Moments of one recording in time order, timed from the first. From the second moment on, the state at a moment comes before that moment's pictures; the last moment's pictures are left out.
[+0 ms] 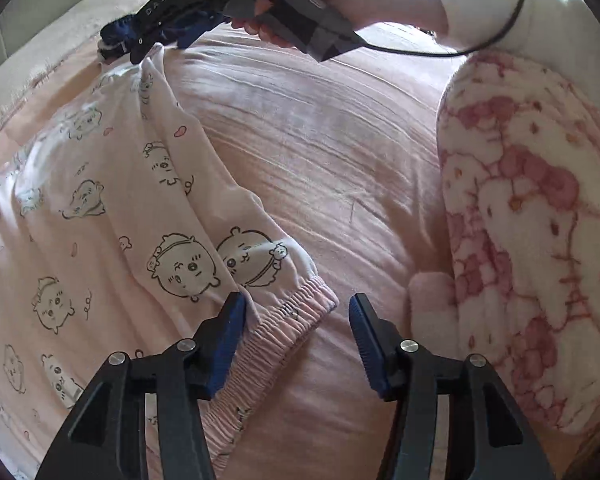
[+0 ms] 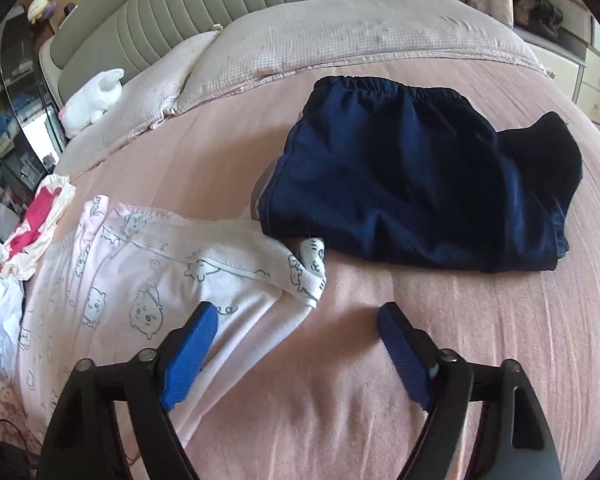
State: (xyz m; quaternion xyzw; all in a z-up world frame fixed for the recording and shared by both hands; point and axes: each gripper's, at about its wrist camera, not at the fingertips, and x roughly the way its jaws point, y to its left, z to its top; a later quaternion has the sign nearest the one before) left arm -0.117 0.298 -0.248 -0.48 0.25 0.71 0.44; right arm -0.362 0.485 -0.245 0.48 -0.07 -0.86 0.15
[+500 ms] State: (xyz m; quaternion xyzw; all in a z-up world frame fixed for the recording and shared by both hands) left arm -0.149 0.201 -0.209 -0.51 0.02 0.80 0.33; right arm -0.357 0.436 -0.204 0.41 0.04 -0.89 0.19
